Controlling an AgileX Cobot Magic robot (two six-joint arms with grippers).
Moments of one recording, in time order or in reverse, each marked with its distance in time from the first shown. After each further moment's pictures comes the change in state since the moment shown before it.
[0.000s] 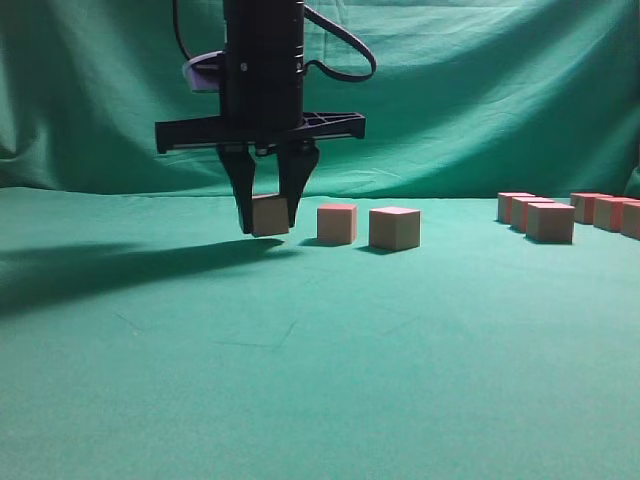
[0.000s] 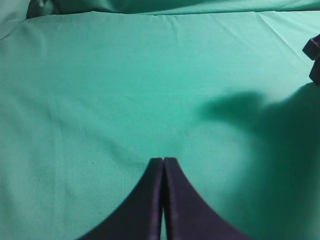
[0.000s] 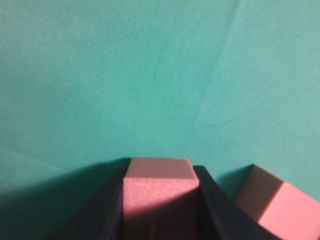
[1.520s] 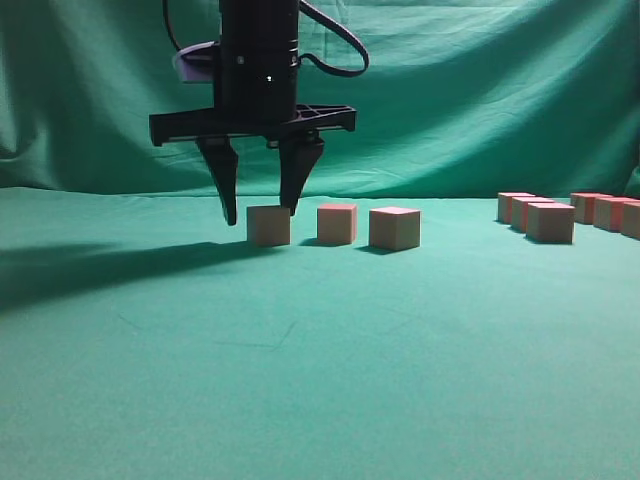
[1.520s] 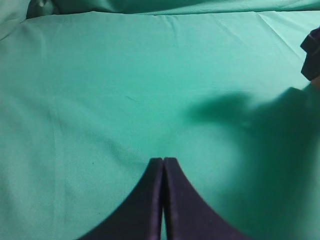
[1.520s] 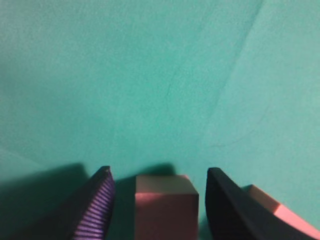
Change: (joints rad) left arm 0.000 0.000 0.000 0.000 0.000 0.000; right arm 0.000 0.013 -0.047 -0.003 -0.001 -0.071
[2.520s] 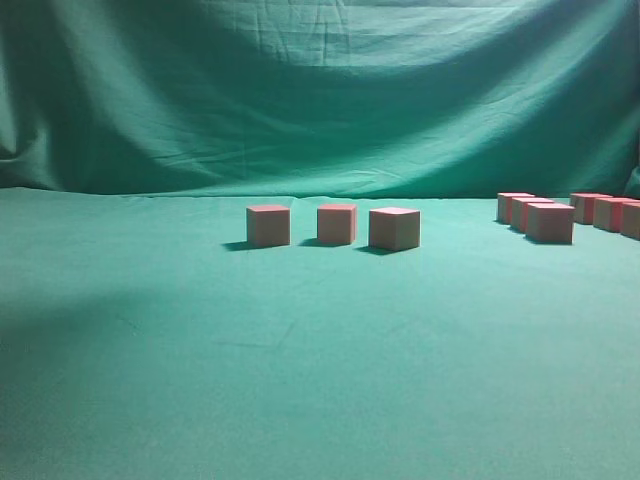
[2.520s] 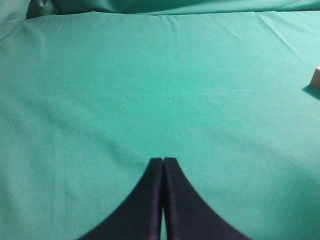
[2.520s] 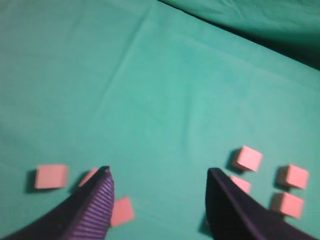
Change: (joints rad) left arm 0.000 0.000 0.000 0.000 0.000 0.000; right arm -0.180 -0.531 0.132 -0.070 0.093 -0.161
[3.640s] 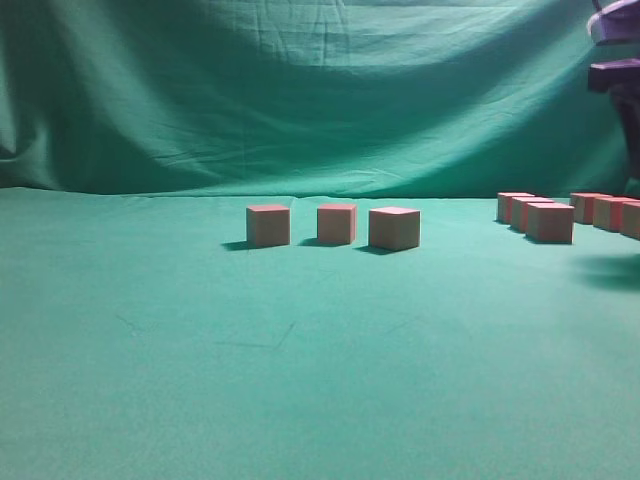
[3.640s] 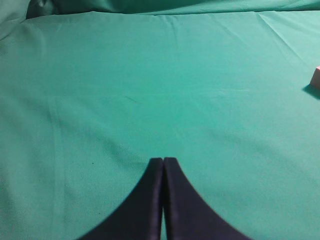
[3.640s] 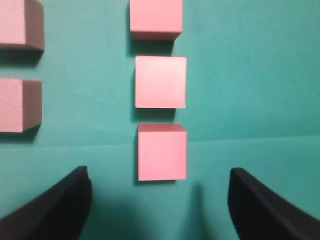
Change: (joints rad) left arm 0.000 0.000 0.000 0.000 0.000 0.000; right arm -0.498 -0.028 0.720 0.145 -0.328 -0.055
